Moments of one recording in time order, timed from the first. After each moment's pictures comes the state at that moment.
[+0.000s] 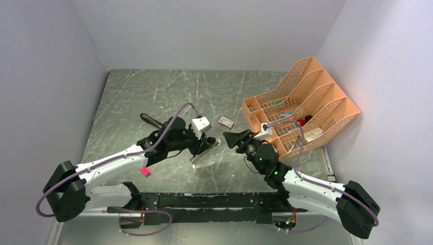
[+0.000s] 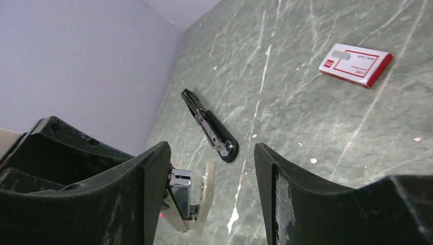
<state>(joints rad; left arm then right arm) -0.86 1.16 0.70 0.03 0.25 -0.03 0.86 0.87 0.20 0.59 0.38 0.90</state>
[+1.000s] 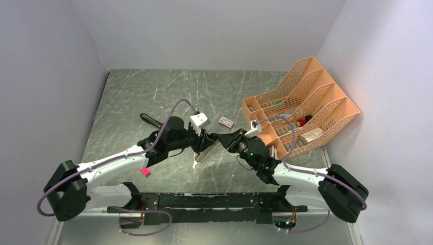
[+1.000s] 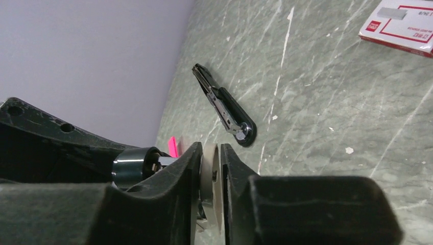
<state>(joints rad) -0.86 1.17 0.68 0.16 0.24 -0.14 0.86 1.12 0.26 0.73 0.26 0.98</state>
